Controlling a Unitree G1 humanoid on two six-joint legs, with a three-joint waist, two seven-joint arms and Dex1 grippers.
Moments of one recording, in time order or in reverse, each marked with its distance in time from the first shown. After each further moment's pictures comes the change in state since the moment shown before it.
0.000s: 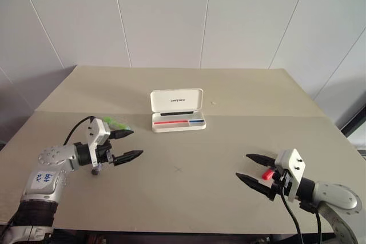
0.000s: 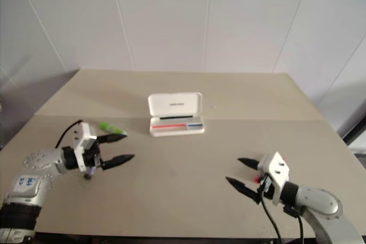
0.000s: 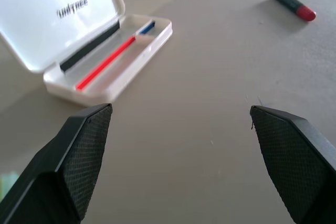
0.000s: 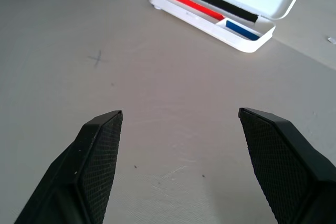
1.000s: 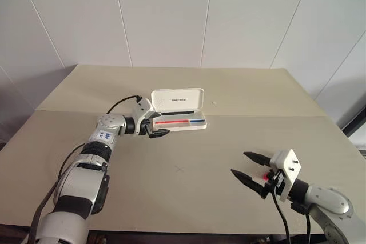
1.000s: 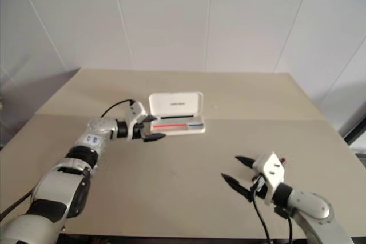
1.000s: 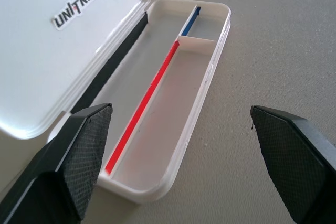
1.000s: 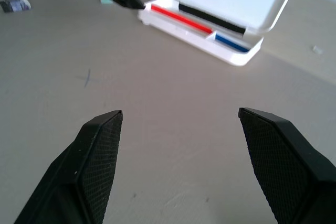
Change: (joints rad) left arm -0.681 -0.273 -0.222 0.975 0.399 -0.332 0.127; right arm 0.022 0.049 0.038 -0.037 -0.018 -0.006 -0.101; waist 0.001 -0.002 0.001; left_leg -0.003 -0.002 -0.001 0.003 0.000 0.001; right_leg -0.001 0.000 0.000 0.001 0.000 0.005
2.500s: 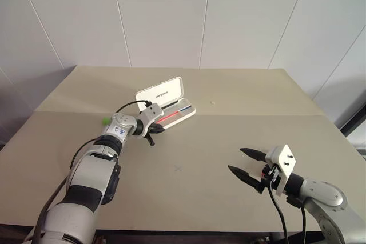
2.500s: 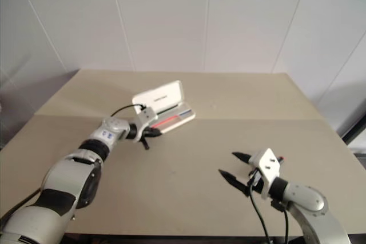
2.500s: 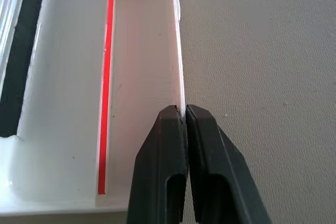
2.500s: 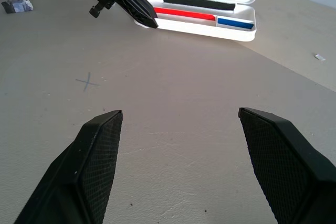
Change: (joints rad) left arm -0.103 -0.060 -0.032 0.140 0.232 0.101 0.144; right arm -0.087 0.001 0.028 0.046 -0.013 0.000 0.024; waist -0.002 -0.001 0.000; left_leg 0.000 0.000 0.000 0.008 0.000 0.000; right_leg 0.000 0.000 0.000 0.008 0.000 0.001
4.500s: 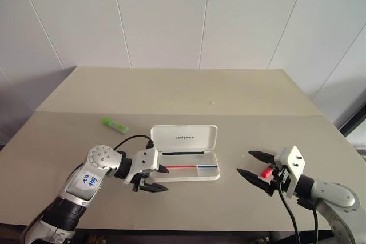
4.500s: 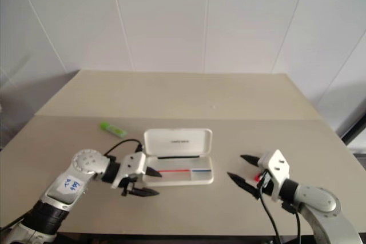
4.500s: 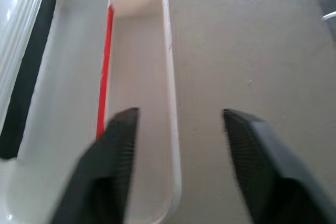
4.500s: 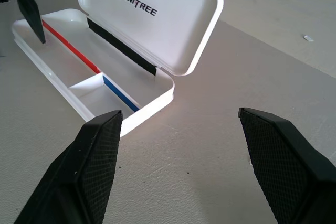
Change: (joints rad) left arm 0.789 0.287 -0.085 -1.427 -0.322 0.364 -0.426; right arm 0.032 -0.049 -0.061 0.032 0.013 0.005 0.050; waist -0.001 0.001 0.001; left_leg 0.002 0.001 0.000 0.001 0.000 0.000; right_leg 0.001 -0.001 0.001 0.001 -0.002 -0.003
